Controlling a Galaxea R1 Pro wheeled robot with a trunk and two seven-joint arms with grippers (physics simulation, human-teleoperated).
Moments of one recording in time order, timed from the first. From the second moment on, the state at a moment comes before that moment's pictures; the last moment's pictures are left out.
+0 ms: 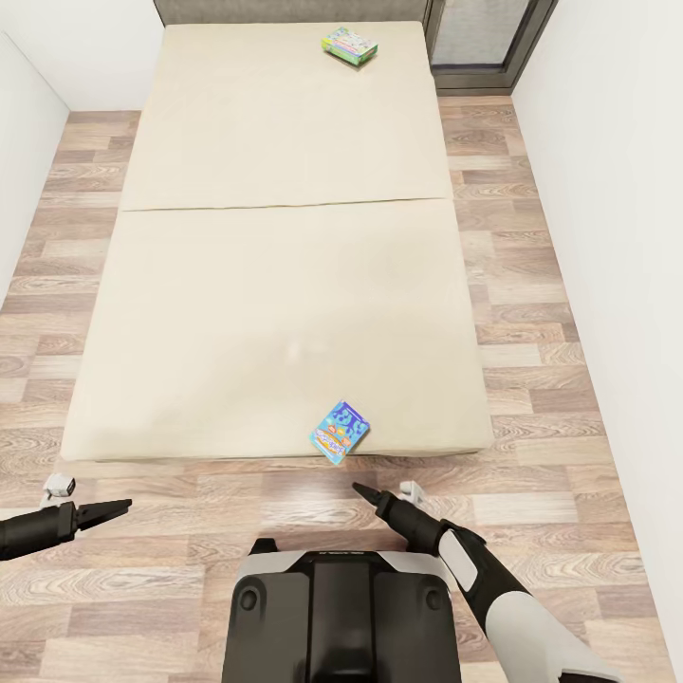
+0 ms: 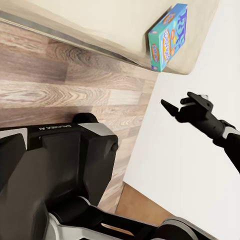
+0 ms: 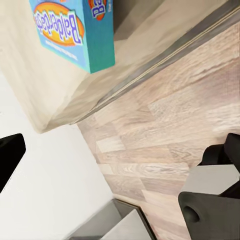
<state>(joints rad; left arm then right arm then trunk) -0.60 0.59 0.36 -0.62 -0.01 0.65 -1.57 -0.68 0.09 -0.13 -0.42 -0.43 0.29 0.76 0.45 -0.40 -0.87</state>
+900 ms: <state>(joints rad) -0.60 0.57 0.36 -0.62 -0.01 0.67 -1.57 -0.68 0.08 -0.09 -0.42 -0.43 0.26 0.93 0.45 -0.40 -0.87</state>
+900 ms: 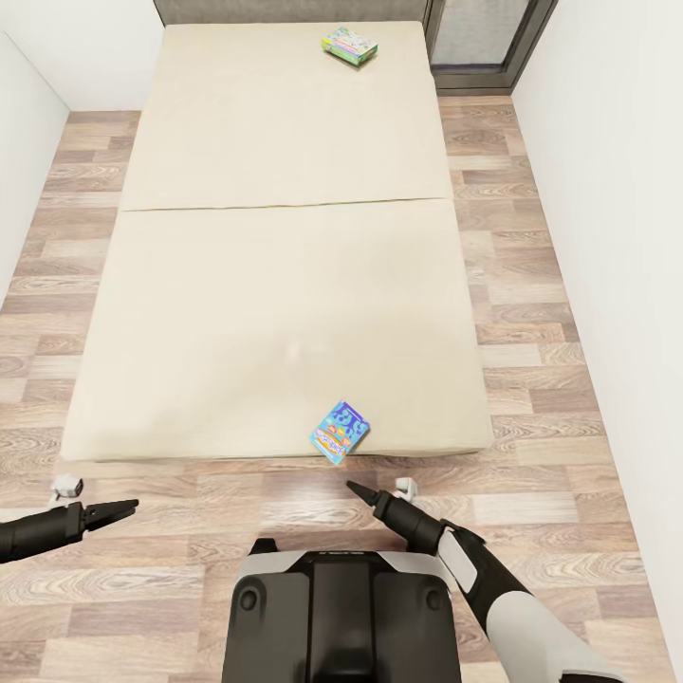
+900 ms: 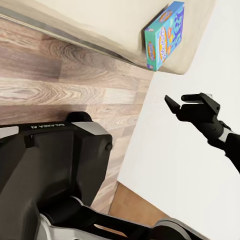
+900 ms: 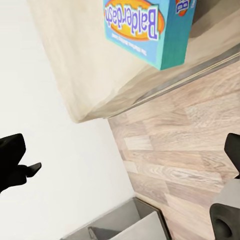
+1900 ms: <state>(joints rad) -0.60 0.56 0.36 -0.62 -0.01 0.67 -1.57 -0.68 0.14 -0.09 -0.42 -0.45 0.25 0.67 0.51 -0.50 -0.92</state>
